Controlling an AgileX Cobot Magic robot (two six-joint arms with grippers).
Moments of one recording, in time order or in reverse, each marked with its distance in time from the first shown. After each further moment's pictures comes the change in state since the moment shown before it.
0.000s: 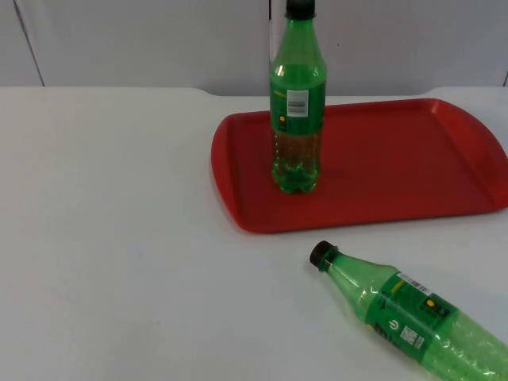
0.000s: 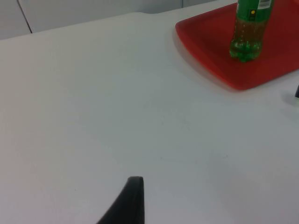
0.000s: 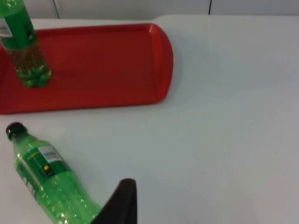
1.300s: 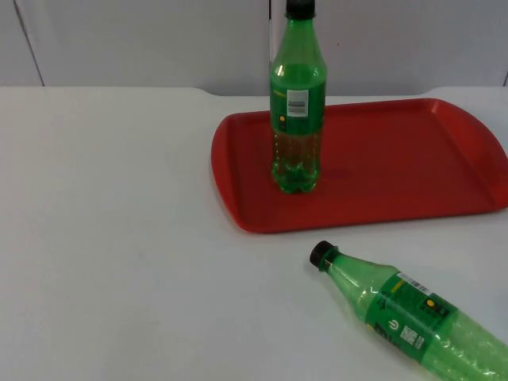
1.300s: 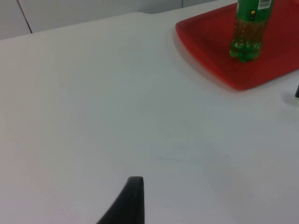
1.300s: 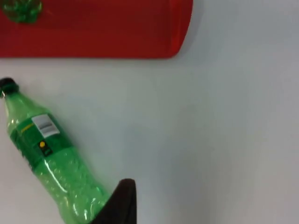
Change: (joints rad) right arm 0.000 0.761 -0.281 0.042 -0.042 -0.082; left arm 0.000 0.000 0.000 0.000 0.000 0.000
